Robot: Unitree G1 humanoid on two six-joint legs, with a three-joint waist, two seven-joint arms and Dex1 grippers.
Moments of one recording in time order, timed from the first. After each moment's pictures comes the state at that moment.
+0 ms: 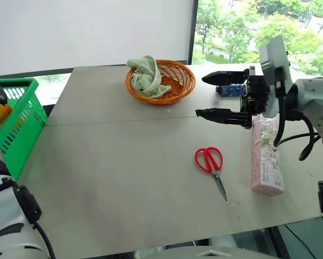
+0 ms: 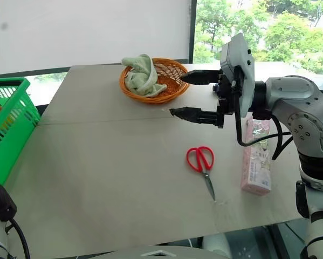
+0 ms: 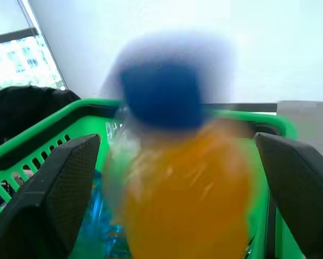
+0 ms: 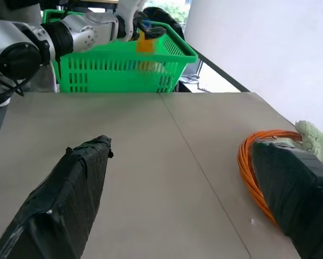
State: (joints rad) left arm -0.72 0.99 0.50 0.92 -0.15 0.01 -0.16; right arm -0.78 -0.74 0.00 -0.39 0.82 0.82 0.91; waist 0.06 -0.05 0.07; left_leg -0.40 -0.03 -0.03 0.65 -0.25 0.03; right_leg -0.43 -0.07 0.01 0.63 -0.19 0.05
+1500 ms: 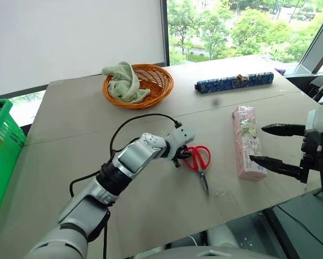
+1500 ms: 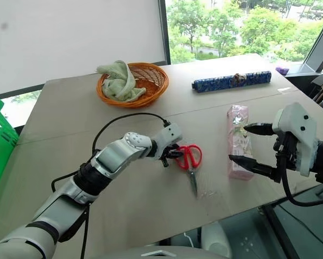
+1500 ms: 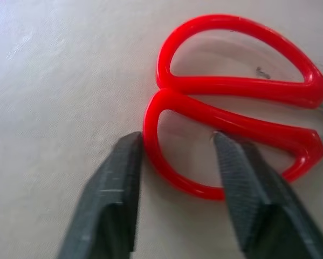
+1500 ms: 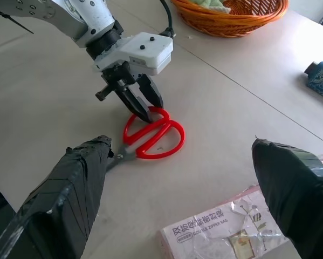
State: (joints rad) left arm -0.66 0.46 -0.59 -0.01 -0.20 0.87 -0.62; right arm 0.00 -1.08 -0.60 -0.77 0.96 0.98 0.83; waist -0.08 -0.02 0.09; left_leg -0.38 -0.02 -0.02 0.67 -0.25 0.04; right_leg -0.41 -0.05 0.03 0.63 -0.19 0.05
